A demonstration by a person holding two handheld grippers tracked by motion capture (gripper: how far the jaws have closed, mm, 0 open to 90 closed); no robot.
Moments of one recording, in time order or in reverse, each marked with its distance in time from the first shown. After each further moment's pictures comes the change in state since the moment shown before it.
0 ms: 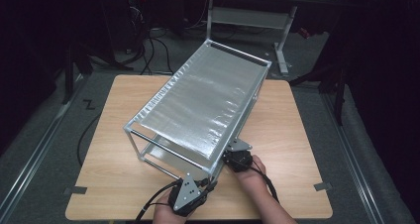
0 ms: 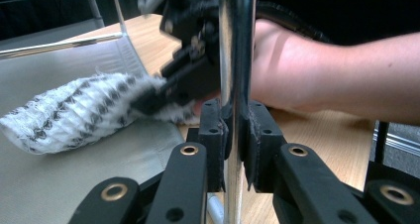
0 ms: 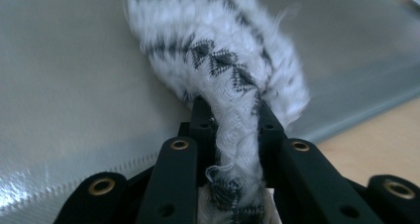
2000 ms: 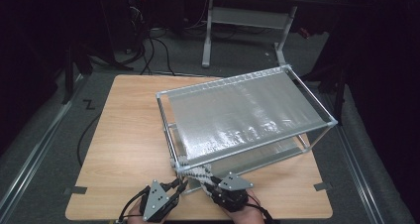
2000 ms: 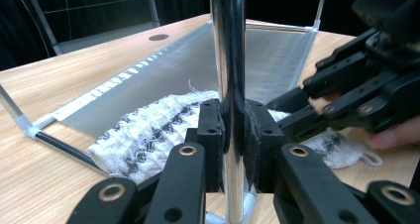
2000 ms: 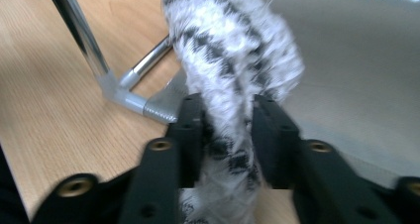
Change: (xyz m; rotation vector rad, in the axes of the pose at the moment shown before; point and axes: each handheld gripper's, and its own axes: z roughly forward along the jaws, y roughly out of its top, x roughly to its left) left arm 0.021 -0.029 -0.057 -0.022 0.190 -0.029; right arm 0.081 -0.036 -0.064 -0.102 0.212 0.034
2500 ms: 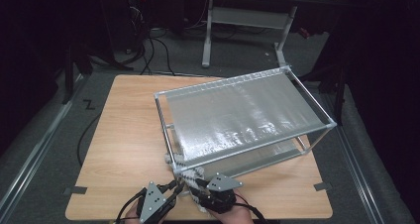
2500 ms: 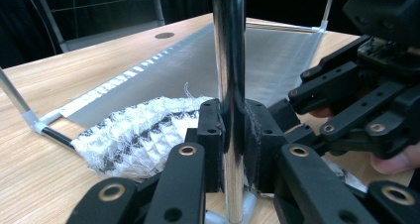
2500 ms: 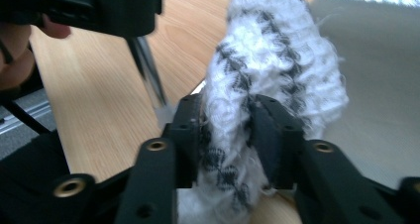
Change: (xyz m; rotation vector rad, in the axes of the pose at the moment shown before) left arm 0.001 -0.003 -0.007 -0.001 0.021 -0.006; right arm 0.021 0.014 0.016 -0.063 0.152 0.011
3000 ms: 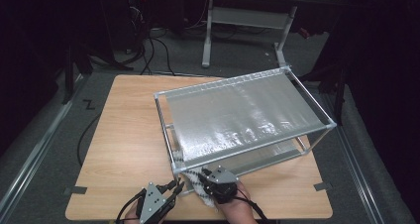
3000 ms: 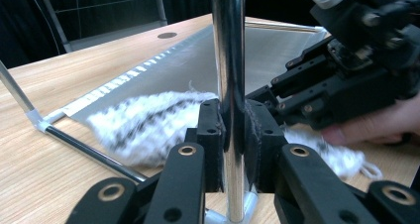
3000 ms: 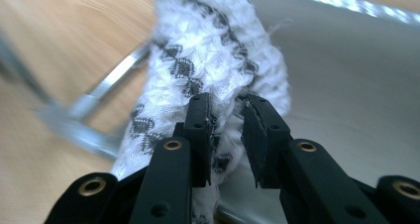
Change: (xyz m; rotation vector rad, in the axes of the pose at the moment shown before) left arm 0.000 -0.001 -0.001 0.001 0.005 0.003; right arm -0.020 0.001 0.011 0.067 -0.240 -0.040
